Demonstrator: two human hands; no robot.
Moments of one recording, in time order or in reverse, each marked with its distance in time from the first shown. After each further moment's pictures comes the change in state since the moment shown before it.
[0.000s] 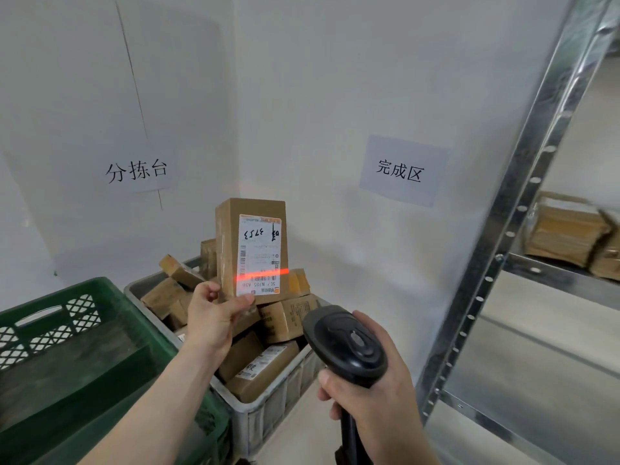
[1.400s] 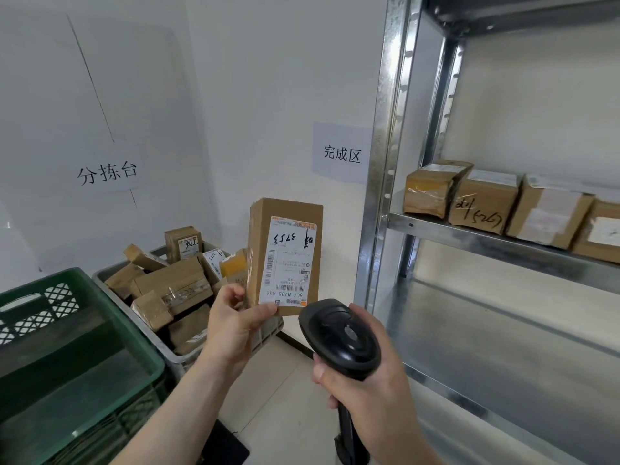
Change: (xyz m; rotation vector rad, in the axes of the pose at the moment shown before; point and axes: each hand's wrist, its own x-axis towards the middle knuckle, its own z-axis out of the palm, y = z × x) left_hand -0.200 -0.063 0.145 0.071 -0.193 -0.049; right_hand -0.109 -0.011 -0.178 -0.038 0.118 -0.001
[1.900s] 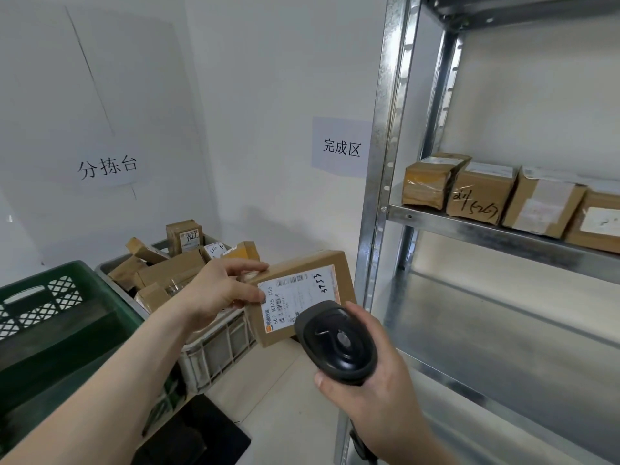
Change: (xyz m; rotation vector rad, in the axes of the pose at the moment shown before) left_hand 0.020 0.066 -0.021 0.681 -0.280 -0.119; right_hand -0.021 -0.007 -0.008 -0.245 -0.082 -0.151
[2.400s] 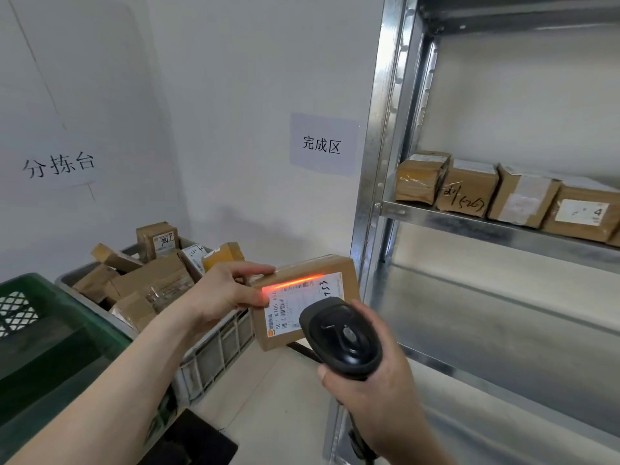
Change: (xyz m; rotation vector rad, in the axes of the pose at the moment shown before) left_hand 0.019 -0.014 -0.027 0.021 -0.172 0.027; right_hand -0.003 -0.012 0.050 -0.020 0.202 0.074
